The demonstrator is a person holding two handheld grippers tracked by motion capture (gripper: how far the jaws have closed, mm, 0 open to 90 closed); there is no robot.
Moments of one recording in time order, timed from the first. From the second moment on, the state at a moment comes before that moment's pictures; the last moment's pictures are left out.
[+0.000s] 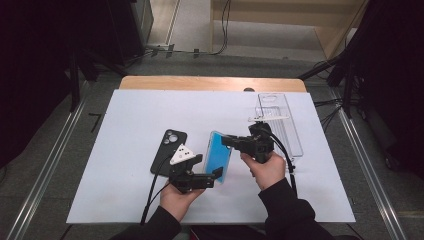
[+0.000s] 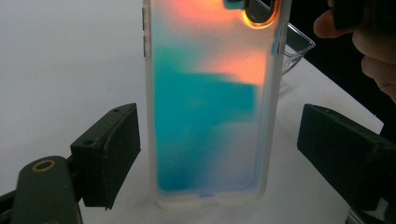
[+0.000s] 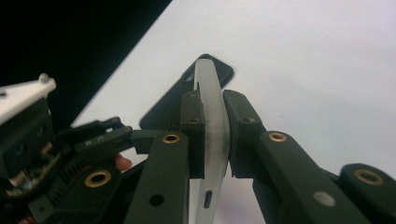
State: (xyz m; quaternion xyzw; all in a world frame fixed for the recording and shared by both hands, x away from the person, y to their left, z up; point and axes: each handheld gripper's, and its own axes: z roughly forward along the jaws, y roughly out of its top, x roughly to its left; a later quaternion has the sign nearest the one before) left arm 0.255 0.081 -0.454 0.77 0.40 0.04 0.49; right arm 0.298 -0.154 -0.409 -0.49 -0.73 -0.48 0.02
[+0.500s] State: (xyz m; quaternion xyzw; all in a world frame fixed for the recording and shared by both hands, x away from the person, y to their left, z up) left arm 0.271 0.094 -0.430 0.82 0.35 -0.01 0.45; right arm 0.289 -0.161 -0.407 -0.43 -0.76 -0.49 -0.03
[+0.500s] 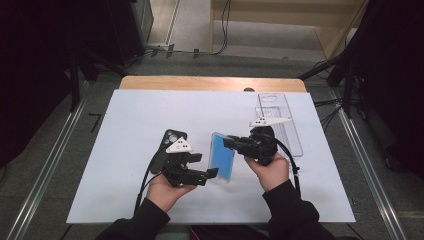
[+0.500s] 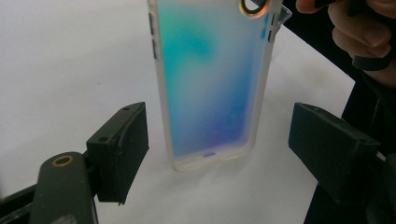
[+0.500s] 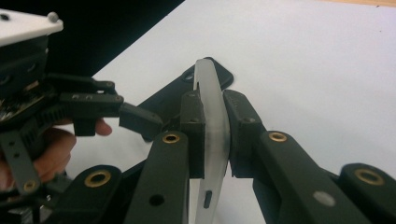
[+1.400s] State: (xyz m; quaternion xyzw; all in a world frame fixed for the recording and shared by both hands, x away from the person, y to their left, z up) left arm 0.310 0.109 -0.414 0.85 0.27 -0.06 0.44; right arm 0.293 -0.179 -0.414 -0.32 -0.80 -0.51 0.01
